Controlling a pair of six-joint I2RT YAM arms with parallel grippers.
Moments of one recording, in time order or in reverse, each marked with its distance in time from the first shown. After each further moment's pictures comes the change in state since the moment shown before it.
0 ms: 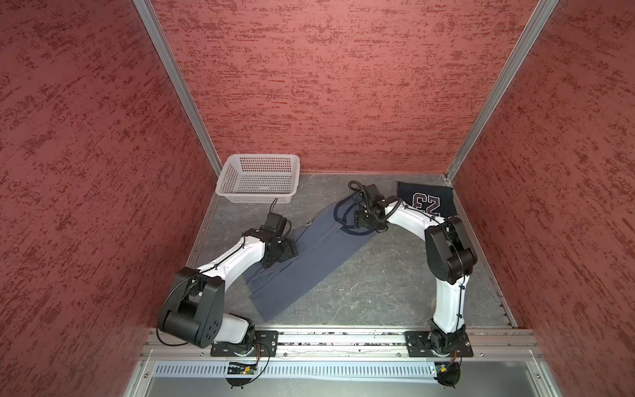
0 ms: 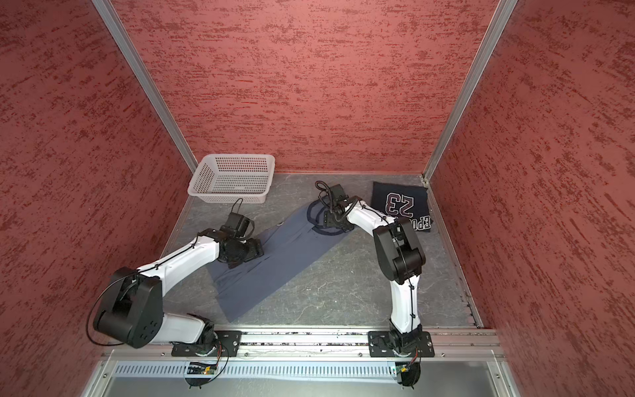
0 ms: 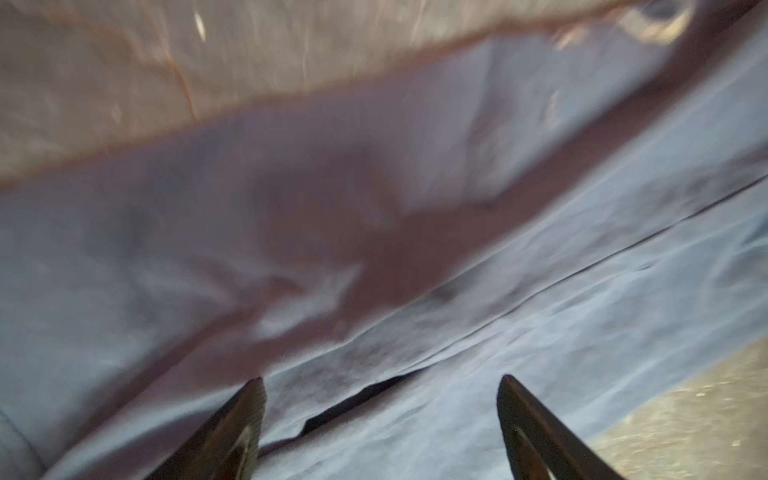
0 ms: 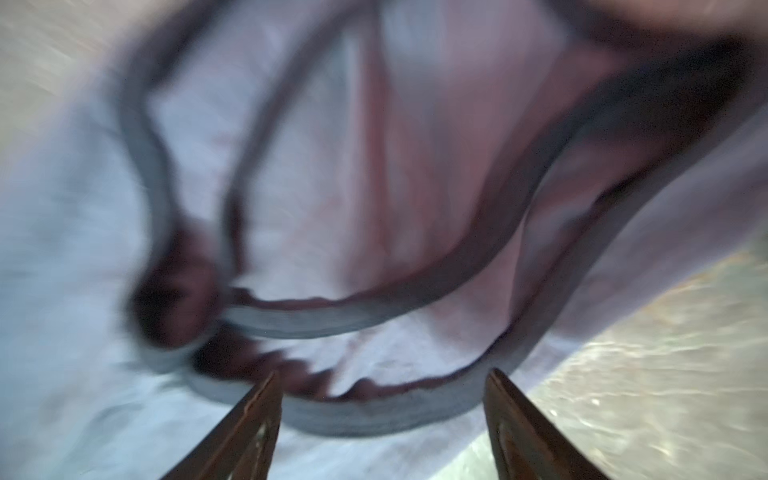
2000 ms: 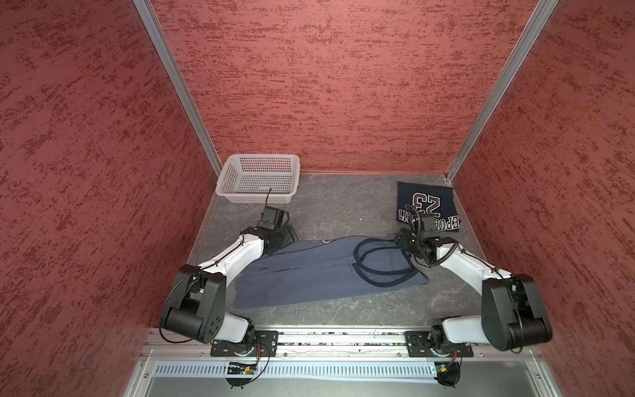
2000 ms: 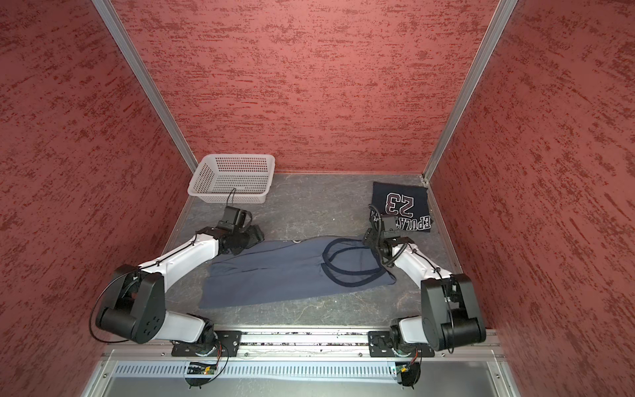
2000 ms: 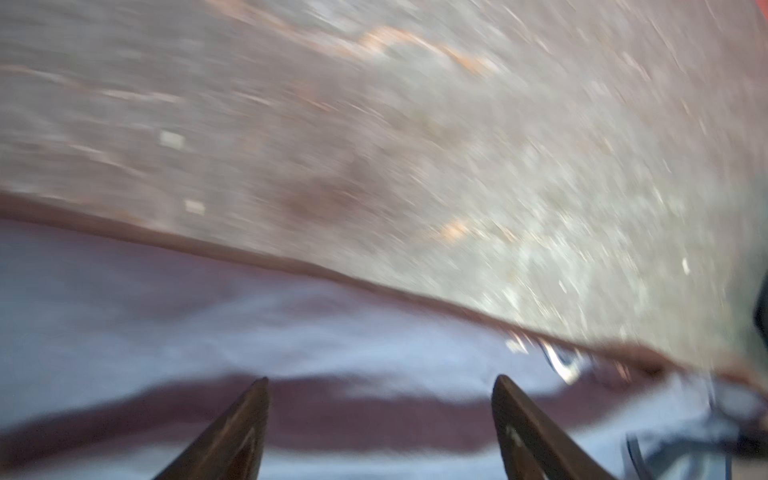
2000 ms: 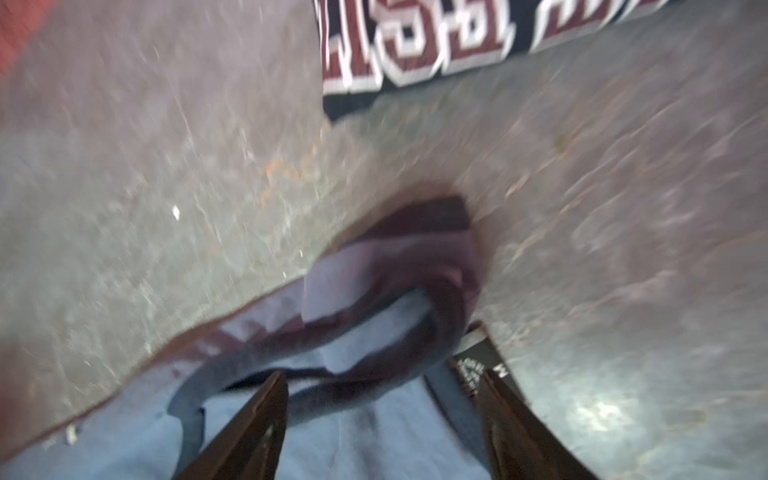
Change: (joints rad) left arm 0.009 0.008 0.037 0.228 -0.041 -0.039; right arm -0.251 -0.601 -0.734 0.315 -0.027 0.190
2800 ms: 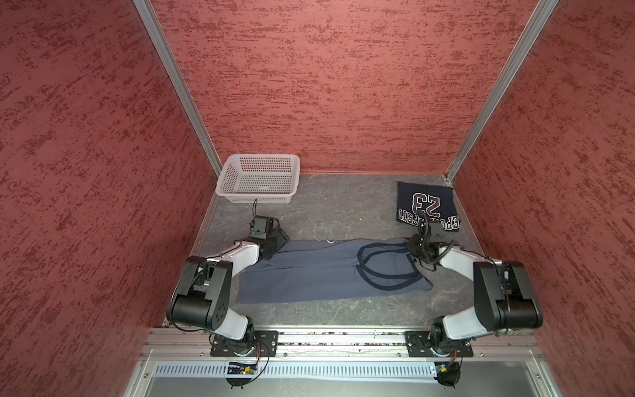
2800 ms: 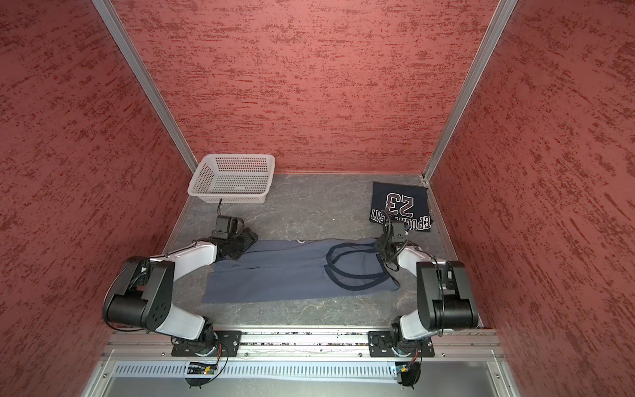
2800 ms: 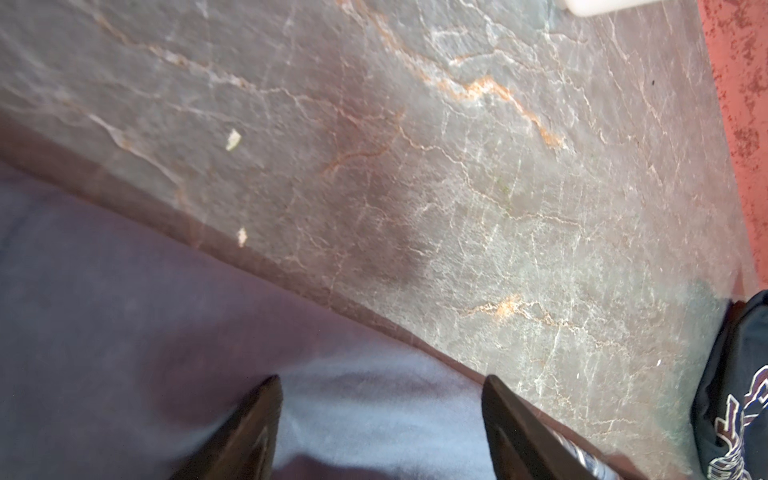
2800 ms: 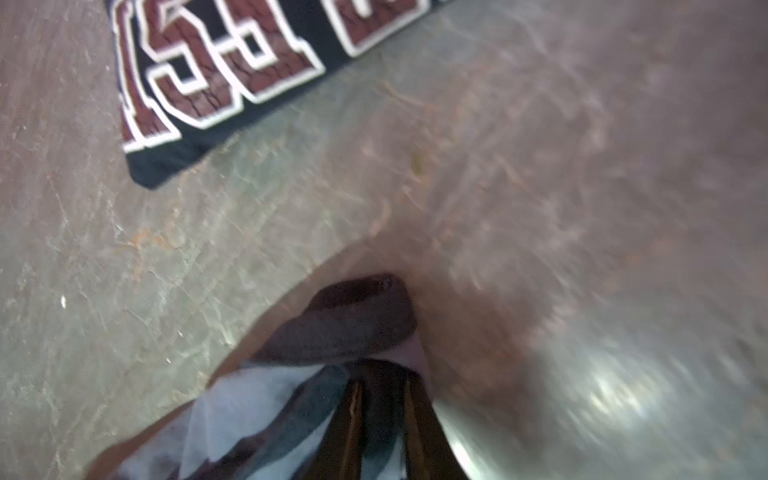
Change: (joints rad) left arm 0.152 0.070 -0.182 0.324 0.066 -0.171; right arm -0.161 0.113 -0.055 0.189 -0.024 0.043
